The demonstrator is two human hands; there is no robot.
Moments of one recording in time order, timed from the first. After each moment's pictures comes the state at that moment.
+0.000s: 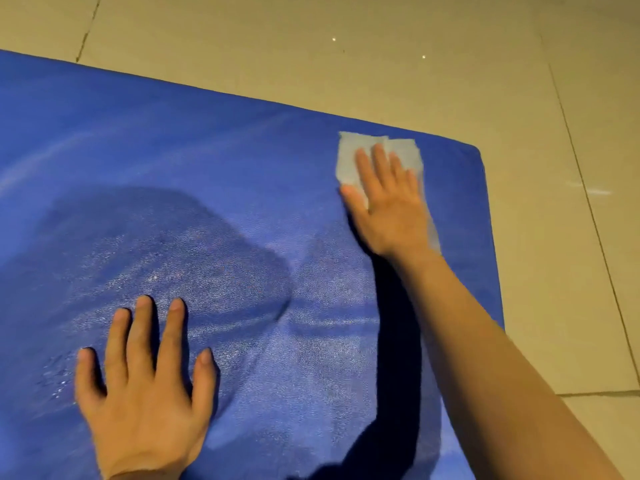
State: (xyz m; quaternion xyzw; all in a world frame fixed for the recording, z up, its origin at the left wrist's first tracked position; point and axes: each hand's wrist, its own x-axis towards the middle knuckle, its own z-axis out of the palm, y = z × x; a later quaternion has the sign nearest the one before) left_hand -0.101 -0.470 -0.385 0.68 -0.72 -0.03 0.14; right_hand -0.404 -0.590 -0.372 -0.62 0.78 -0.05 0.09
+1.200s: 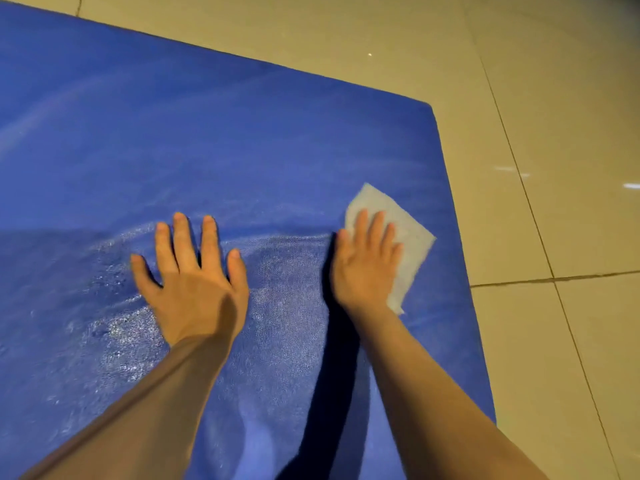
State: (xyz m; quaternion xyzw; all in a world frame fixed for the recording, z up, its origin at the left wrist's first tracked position) left_hand -0.093 -0.469 -0.388 0.66 -0.73 -0.08 0.16; right_hand -0.275 -0.434 -0.366 -0.39 0.91 -0.03 0.13
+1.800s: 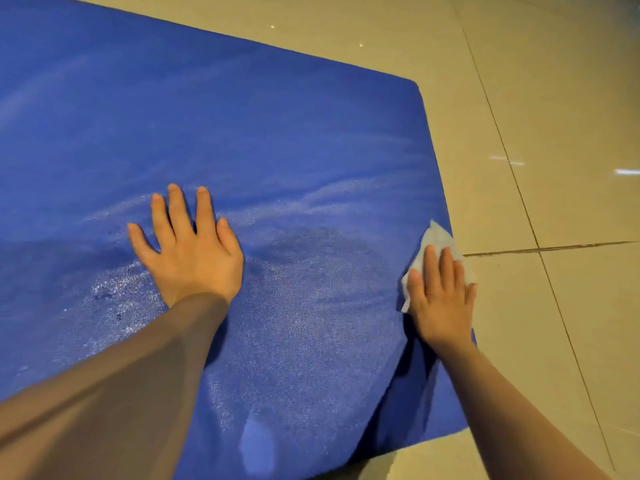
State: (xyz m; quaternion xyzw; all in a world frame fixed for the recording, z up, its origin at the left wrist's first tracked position) left_hand -0.095 -0.470 -0.375 0.68 -0.71 -0.14 0.08; right_hand -0.348 -0.293 -0.362 -0.37 0.92 0.02 0.11
